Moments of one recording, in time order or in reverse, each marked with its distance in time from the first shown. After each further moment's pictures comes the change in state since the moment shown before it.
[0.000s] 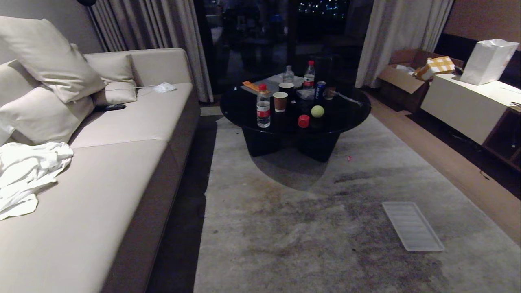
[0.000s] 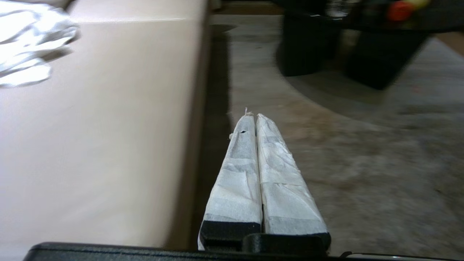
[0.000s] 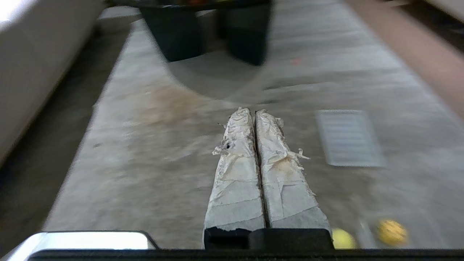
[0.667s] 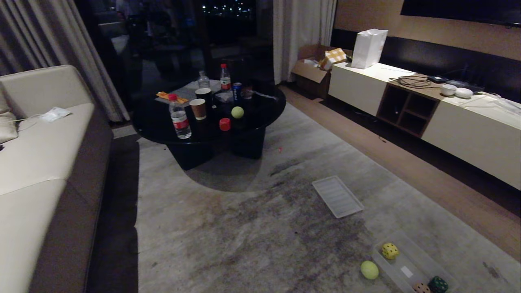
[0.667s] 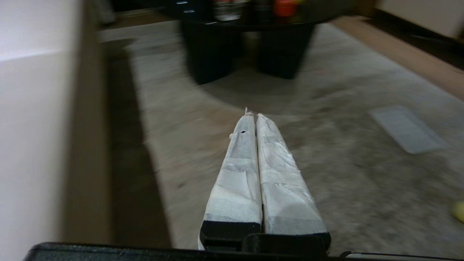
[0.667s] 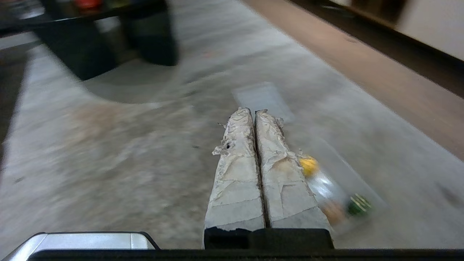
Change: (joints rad) left arm 0.000 0.000 0.000 -0.002 -0.001 0.002; right arm 0.000 0.000 0.000 0.000 0.000 0.000
